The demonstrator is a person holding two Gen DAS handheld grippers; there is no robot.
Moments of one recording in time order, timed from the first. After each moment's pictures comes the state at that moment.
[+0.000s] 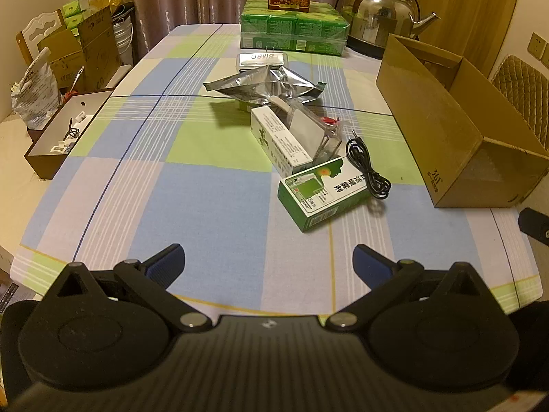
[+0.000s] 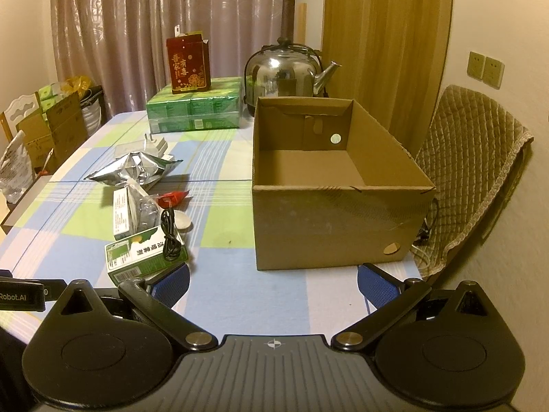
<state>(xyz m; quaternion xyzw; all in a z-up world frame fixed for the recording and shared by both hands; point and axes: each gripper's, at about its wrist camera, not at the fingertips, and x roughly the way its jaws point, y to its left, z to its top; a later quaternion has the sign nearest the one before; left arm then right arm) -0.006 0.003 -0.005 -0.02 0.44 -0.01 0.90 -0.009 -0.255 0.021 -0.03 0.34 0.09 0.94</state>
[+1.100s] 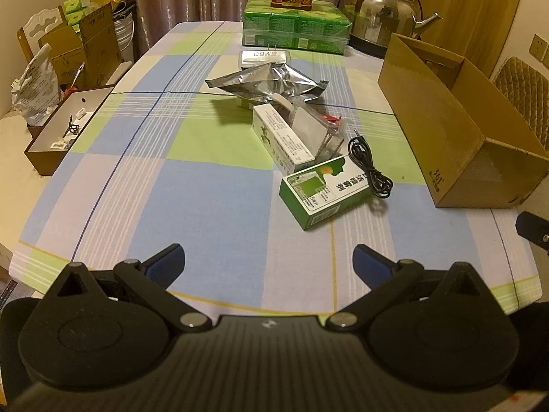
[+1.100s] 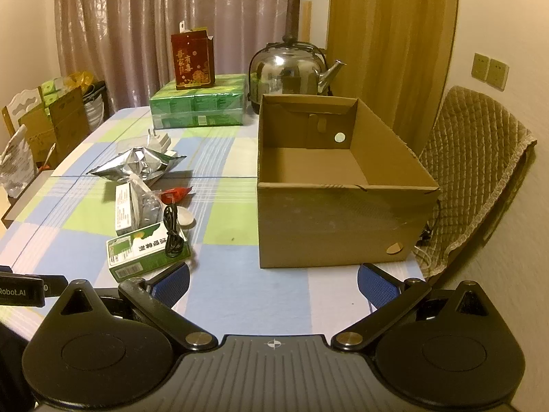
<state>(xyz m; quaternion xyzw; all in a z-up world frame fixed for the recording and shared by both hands) -0.007 0.006 -0.007 -0.02 0.44 -0.01 0.90 -0.009 -0.251 0.018 -0.04 0.34 0.10 0.93</state>
